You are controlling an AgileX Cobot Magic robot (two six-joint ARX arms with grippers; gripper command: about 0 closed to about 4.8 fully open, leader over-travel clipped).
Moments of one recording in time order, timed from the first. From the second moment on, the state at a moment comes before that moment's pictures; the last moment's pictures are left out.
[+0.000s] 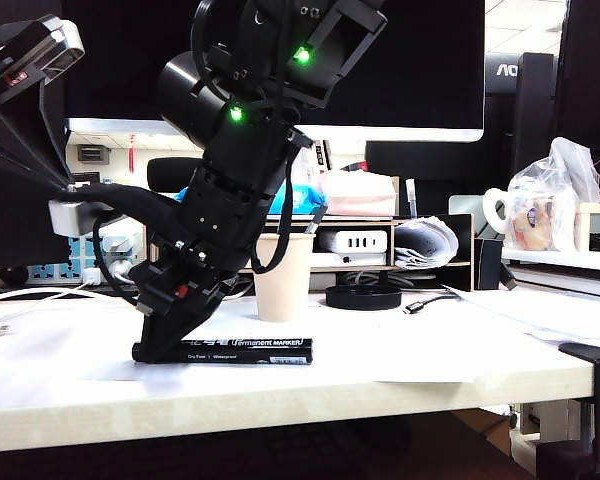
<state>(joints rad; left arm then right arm) -0.13 1.24 0.93 -0.54 0.46 0.03 0.88 2.07 1.45 -0.36 -0.13 -0.60</state>
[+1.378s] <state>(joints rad) -0.13 1.24 0.93 -0.54 0.47 0.01 0.66 1.82 1.45 -0.10 -0.35 -0.28</state>
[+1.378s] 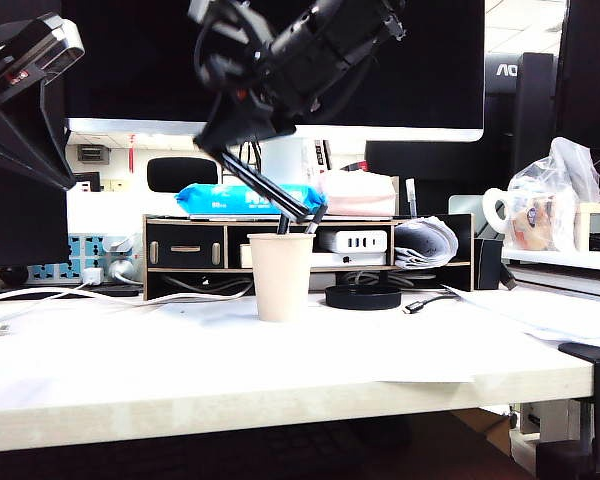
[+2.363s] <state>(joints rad) -0.13 1.24 0.93 -0.40 0.58 -0.05 0.43 1.97 1.45 0.67 -0.70 0.24</state>
